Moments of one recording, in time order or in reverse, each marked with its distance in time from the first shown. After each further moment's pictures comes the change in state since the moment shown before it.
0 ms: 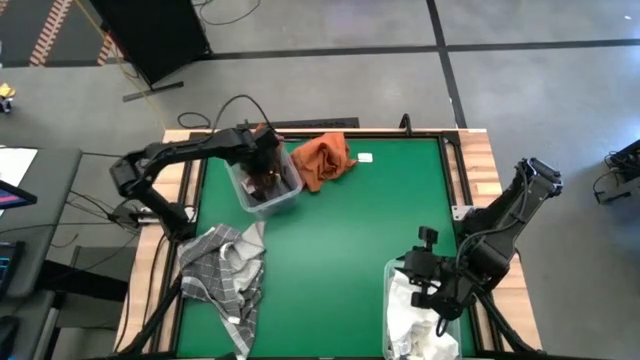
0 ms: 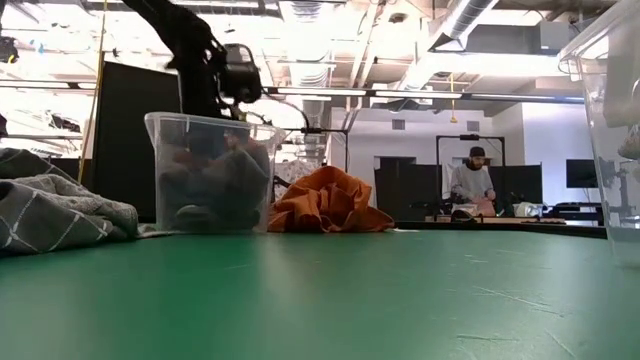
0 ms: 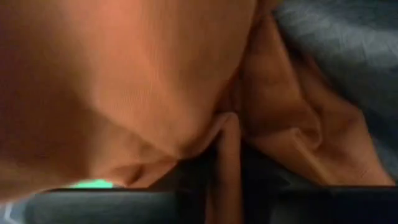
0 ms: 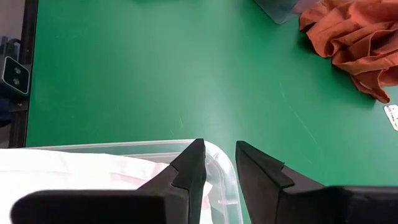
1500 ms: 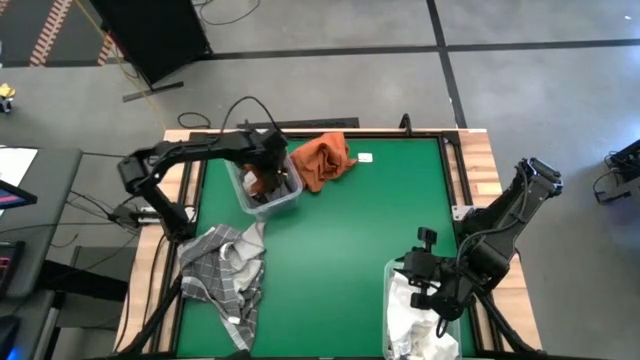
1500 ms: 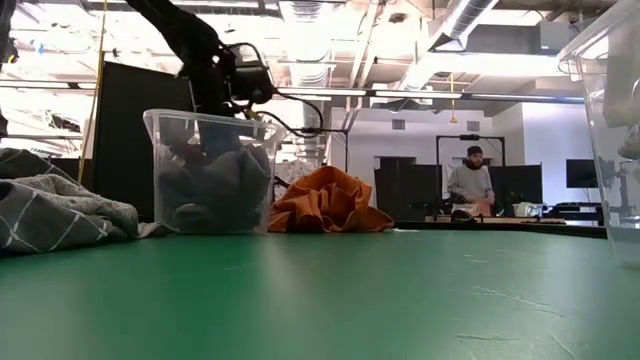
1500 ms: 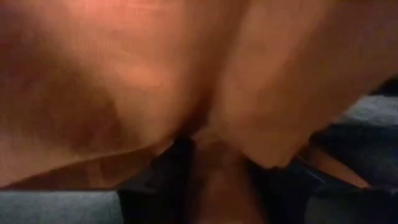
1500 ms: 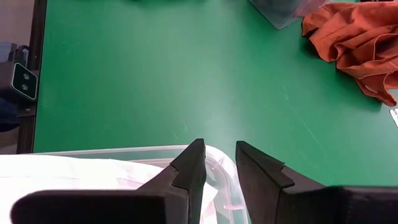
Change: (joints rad) left arm -0.026 0.049 0.006 0.140 -0.028 0.027; right arm 0.000 0.000 0.000 0.026 0.001 -0.010
